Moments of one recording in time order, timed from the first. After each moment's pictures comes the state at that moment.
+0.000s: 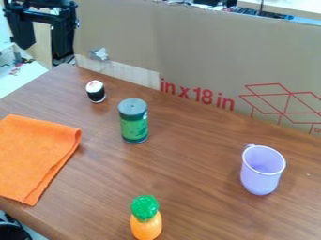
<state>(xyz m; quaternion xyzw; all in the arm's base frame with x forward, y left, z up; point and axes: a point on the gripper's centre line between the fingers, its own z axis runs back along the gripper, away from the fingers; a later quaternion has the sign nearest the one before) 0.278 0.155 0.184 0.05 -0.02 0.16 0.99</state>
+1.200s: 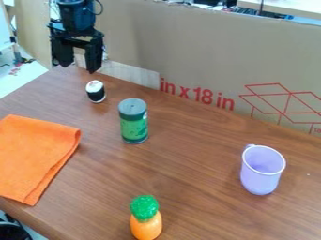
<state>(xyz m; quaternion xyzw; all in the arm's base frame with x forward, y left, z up) 0.358 0.186 0.117 0.02 -0.02 0.08 1.00</state>
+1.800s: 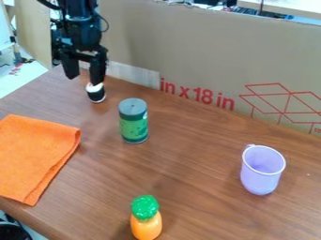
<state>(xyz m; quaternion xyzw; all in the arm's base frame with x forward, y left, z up) 0.374 0.197 0.084 0.02 0.02 0.06 1.00</state>
